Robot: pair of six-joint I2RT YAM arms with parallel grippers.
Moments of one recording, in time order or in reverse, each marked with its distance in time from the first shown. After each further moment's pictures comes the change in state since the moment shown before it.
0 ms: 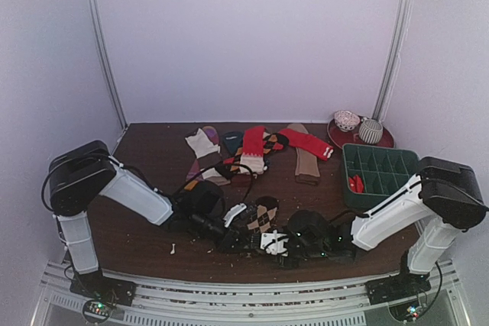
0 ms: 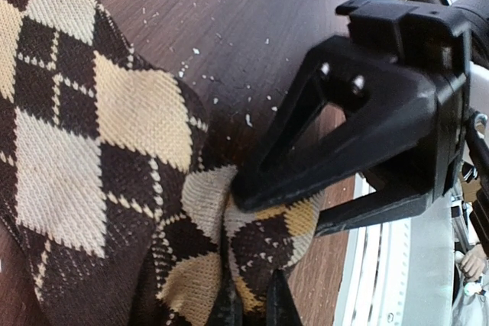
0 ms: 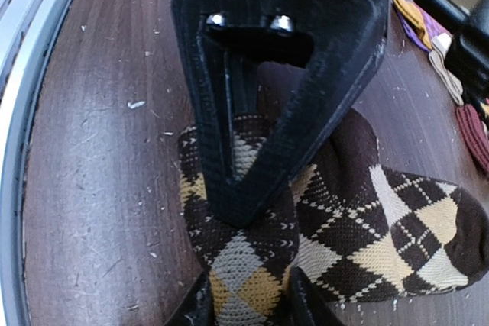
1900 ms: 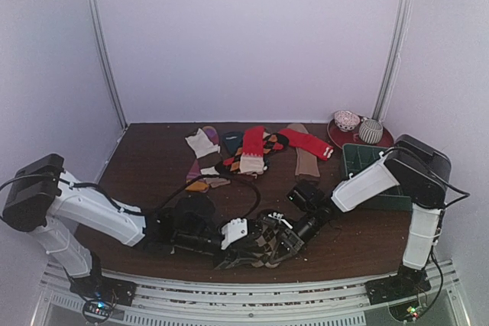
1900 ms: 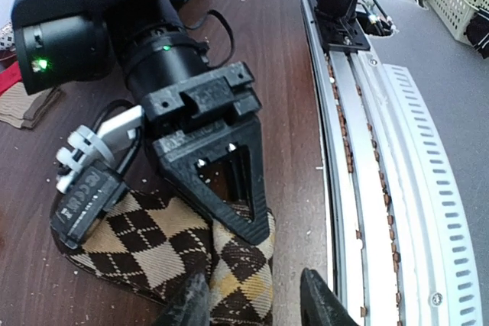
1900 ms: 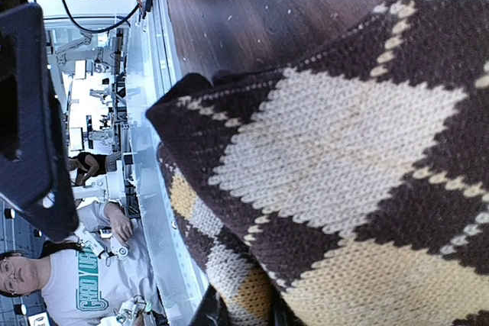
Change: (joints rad) left arm -0.257 -0.319 -0.132 0.097 -0.414 0.473; right arm -0.368 0.239 0.286 -0.601 -1.044 0.612
